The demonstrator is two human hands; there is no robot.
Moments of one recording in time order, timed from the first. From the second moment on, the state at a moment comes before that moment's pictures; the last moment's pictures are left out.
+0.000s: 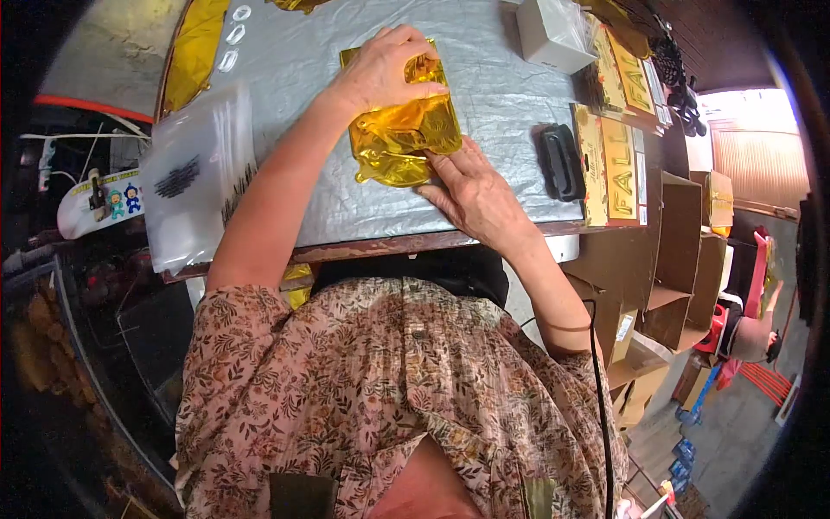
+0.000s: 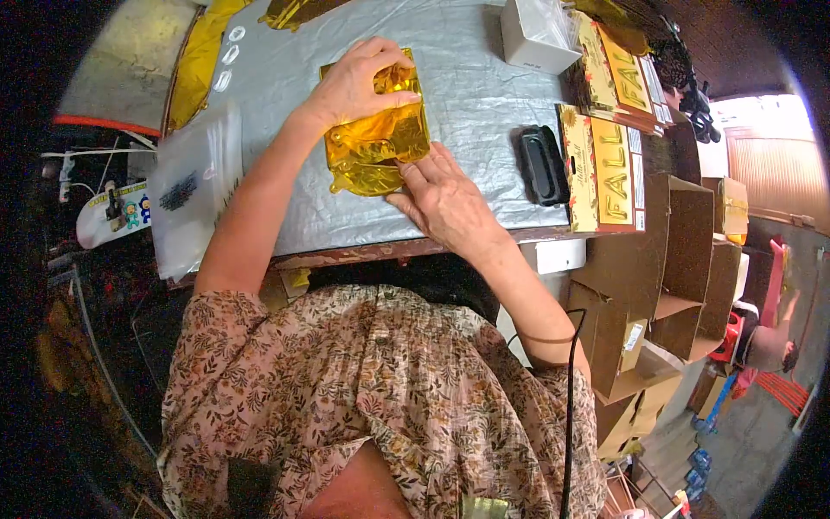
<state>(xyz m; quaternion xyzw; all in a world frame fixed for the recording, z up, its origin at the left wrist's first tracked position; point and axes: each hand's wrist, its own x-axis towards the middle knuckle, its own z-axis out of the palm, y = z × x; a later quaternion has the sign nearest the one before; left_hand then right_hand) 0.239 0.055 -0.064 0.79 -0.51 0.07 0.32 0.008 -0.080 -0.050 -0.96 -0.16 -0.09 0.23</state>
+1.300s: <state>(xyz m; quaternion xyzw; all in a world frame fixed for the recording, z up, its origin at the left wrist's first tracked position) 0.231 0.054 -0.087 0.79 -0.48 0.10 0.36 0.120 -0.114 -0.051 -0.92 -0.05 -0.15 0.35</state>
